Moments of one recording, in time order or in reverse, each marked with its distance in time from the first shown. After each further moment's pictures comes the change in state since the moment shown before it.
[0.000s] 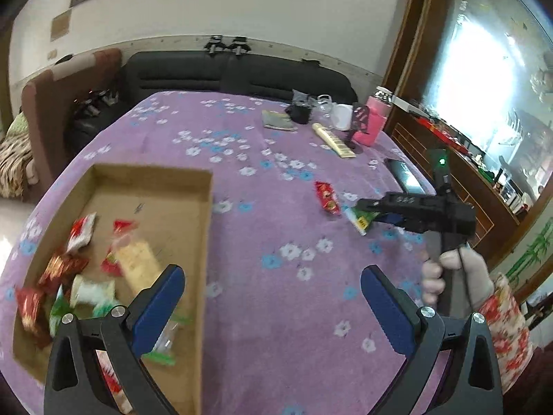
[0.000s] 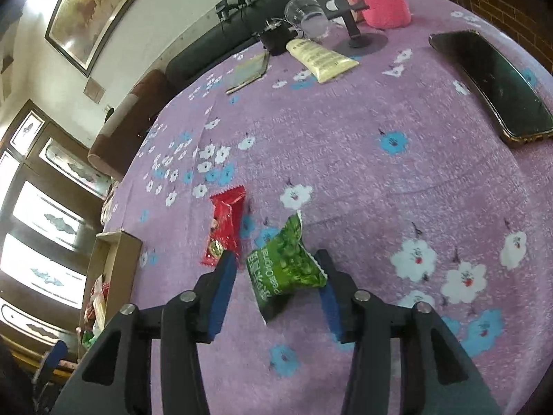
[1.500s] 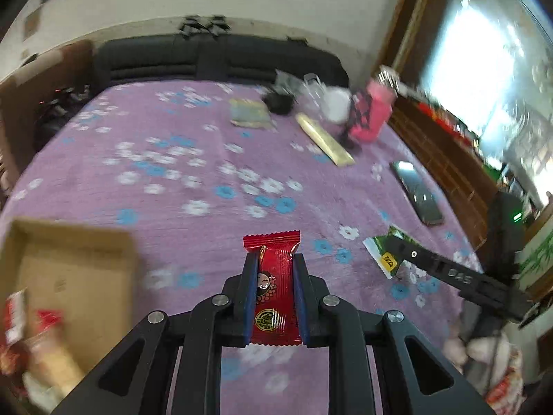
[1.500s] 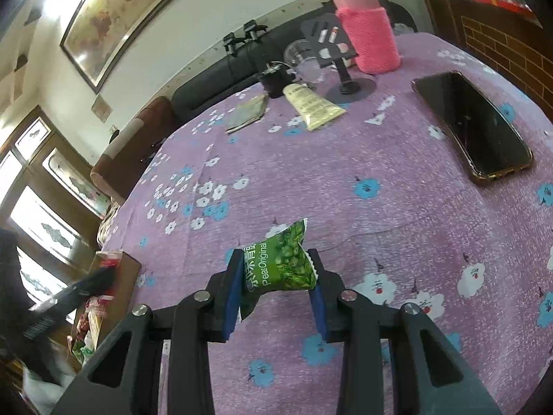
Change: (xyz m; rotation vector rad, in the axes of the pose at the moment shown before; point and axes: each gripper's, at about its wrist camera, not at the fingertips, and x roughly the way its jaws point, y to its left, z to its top) left arm 0.098 -0.011 0.074 -0.001 0.070 -0.032; right arm -0.028 -0.011 -0.001 -0.046 -0.158 0.001
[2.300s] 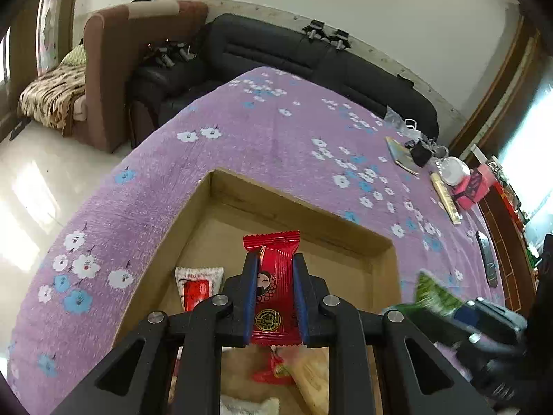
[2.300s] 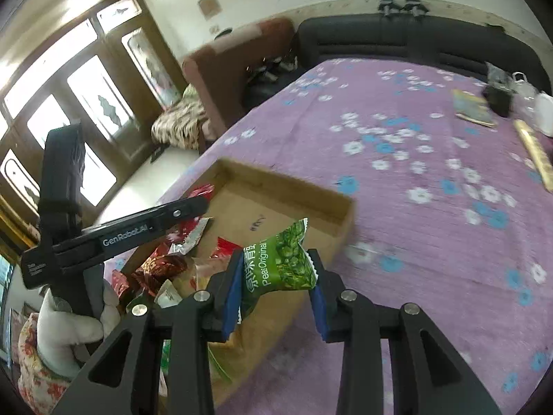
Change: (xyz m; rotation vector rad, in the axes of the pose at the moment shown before) left arm -0.046 0.207 -0.024 -0.322 -0.011 0.189; right arm 0.085 0.276 -0.055 -0.466 0.252 0.182
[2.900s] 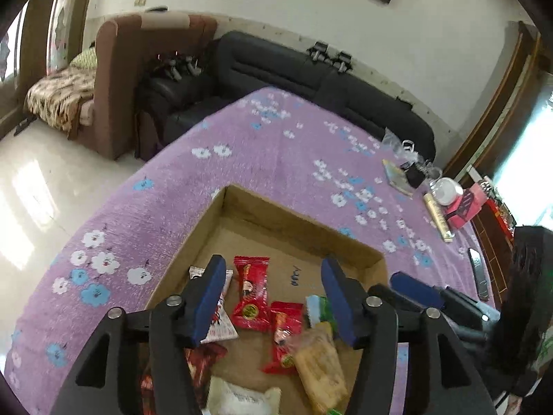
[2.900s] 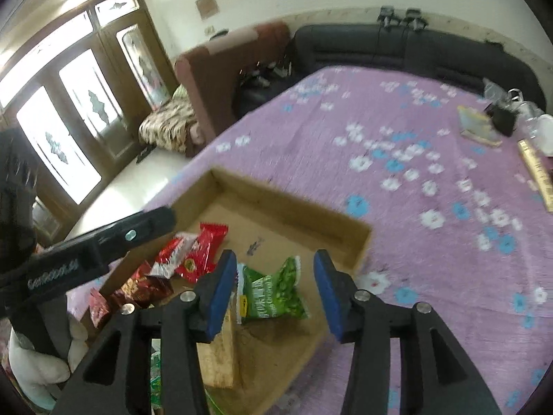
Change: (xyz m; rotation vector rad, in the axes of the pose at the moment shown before) left arm -0.040 0.006 -0.008 -0.029 -0.105 -0.019; right arm 0.006 0.013 0.007 -0.025 -0.068 -0.081
